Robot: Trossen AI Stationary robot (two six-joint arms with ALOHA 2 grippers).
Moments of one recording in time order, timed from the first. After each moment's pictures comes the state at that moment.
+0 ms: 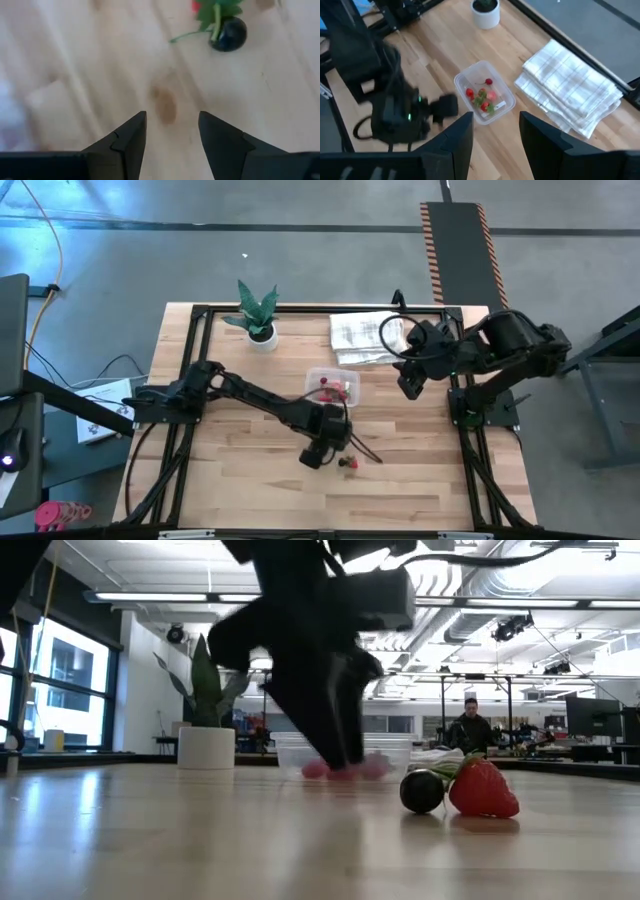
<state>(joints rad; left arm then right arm) -0.13 2.14 1.60 -0.69 -0.03 0.20 0.30 1.45 2.01 -1.55 0.48 0.81</state>
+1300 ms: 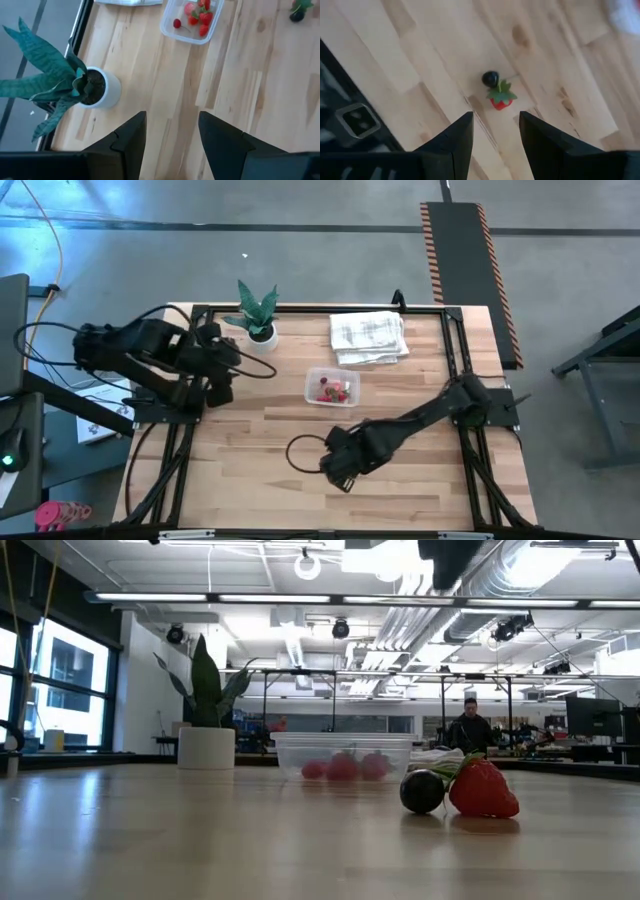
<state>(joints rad) -0.12 1.22 1.59 -1.57 -0.39 -0.37 0.47 2.09 2.01 -1.33 0.10 1.00</state>
